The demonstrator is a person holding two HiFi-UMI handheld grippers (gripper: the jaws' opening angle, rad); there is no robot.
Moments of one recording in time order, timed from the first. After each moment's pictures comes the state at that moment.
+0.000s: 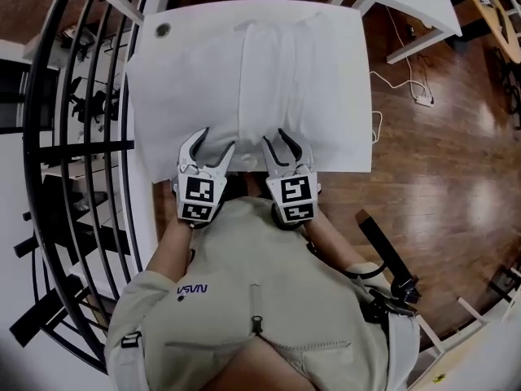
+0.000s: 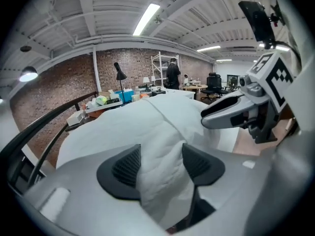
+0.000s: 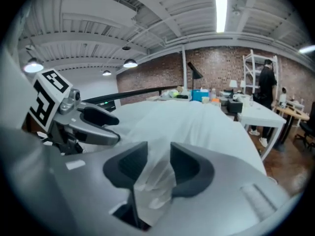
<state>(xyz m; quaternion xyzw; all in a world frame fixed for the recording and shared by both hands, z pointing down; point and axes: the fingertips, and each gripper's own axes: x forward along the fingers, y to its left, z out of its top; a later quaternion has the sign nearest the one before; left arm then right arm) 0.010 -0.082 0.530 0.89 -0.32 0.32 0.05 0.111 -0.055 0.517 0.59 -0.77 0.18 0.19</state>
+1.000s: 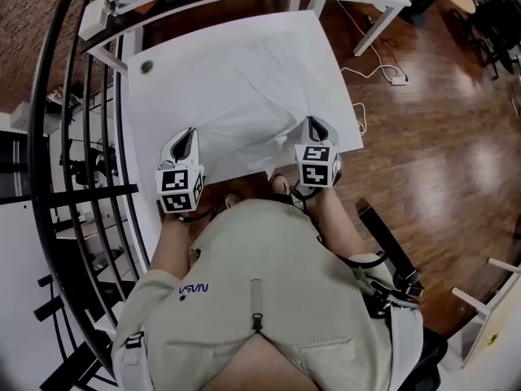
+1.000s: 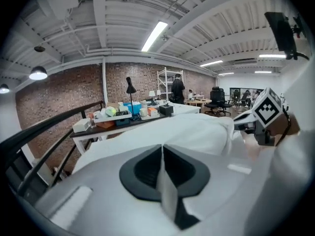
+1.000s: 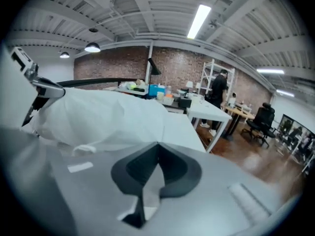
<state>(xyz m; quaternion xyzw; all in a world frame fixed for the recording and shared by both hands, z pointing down) -0.039 -0.133 0.498 0.91 -0.35 0.23 0.04 0.227 -0.022 0.544 0.76 -0.58 0.18 0.23</state>
